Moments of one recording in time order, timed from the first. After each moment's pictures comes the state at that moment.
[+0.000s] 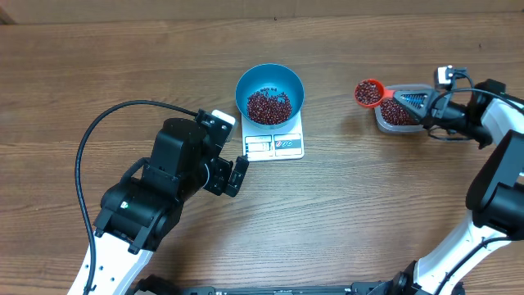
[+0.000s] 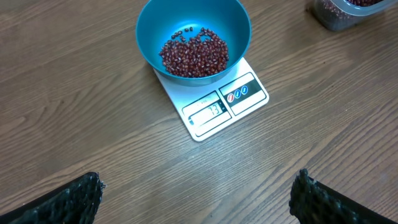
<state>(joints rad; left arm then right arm) -0.45 1.05 1.10 -0.84 0.02 0.00 -0.43 2.08 1.41 -0.93 -1.51 -0.32</state>
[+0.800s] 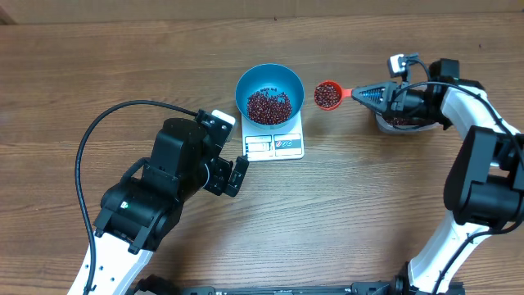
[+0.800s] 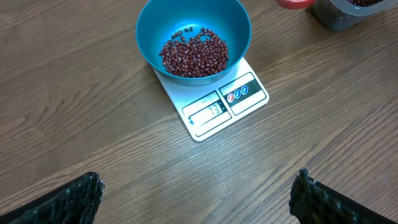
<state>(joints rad) -0.45 1.05 1.10 -0.84 0.02 0.00 -0.21 2.08 1.44 -0.80 -1.51 -0.23</state>
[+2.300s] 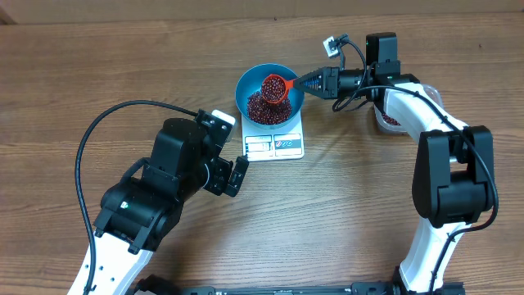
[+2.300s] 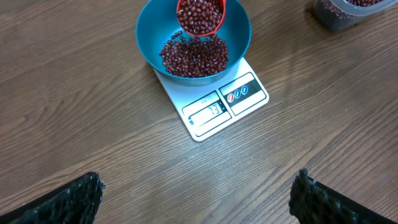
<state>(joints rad) -0.45 1.05 1.10 -0.84 0.02 0.00 0.10 2.08 1.44 -0.15 -1.20 0.22</state>
